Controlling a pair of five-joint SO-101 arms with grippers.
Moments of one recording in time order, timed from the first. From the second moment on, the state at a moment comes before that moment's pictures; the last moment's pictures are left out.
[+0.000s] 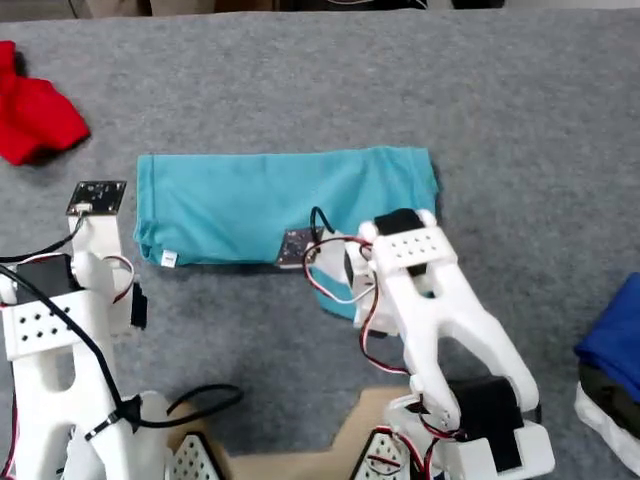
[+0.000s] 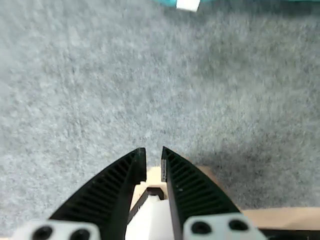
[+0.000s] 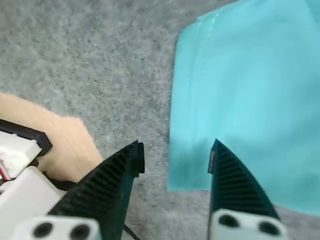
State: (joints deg) left arm -18.5 -45.5 42.9 92.4 -22.3; right arm -17.3 -12.8 44.1 76.7 51.0
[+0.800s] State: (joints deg) left arm -18.5 -45.5 42.9 87.4 -25.1; right arm -17.3 -2.4 45.2 61.9 47.8
